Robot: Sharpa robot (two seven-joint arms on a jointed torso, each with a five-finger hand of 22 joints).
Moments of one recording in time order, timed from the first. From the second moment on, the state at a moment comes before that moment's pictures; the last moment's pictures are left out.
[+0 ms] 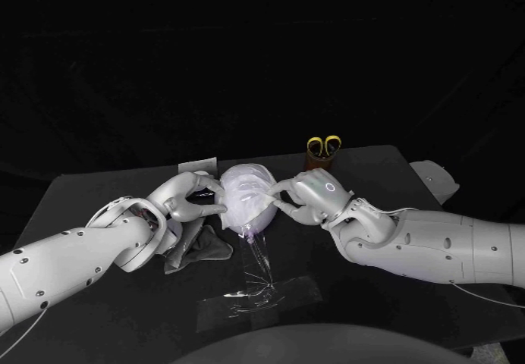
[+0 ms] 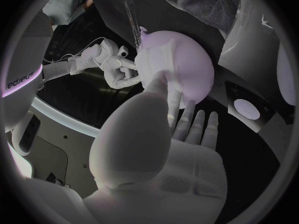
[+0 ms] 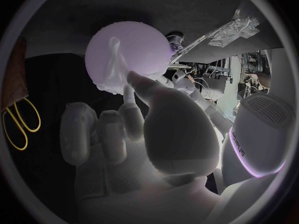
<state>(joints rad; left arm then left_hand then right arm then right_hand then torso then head) 1.10 -0.75 -0.11 1.42 -1.06 -0.37 0.18 1.63 -0.14 0.06 0.29 0.05 0.84 0.21 0.27 0.14 0.68 0.23 0.06 0.05 0.38 0.23 0.09 0.07 0.08 0.31 0.29 0.10 0.05 1.00 -0.85 -0.16 1.54 -1.79 -0.96 -0.02 1.34 -0.17 0.51 -0.07 0.06 1.08 0.12 0.19 0.35 1.43 0.05 1.32 1.31 1.46 -0.01 1.53 1.31 0.06 1.46 0.09 1.38 1.31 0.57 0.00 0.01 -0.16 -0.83</state>
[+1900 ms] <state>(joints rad) 1.10 -0.74 -0.11 1.41 -1.04 -0.36 0.17 1.63 -0.14 0.05 0.29 0.05 0.84 0.21 0.27 0.14 0.66 0.23 0.05 0.05 0.38 0.23 0.08 0.07 0.08 0.31 0.29 0.10 0.05 1.11 -0.93 -0.17 1.63 -1.80 -0.92 -0.14 1.24 -0.21 0.63 0.03 0.05 0.97 0.12 0.28 0.44 1.46 0.04 1.35 1.31 1.47 -0.02 1.55 1.31 0.03 1.47 0.08 1.42 1.31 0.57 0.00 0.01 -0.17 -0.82</state>
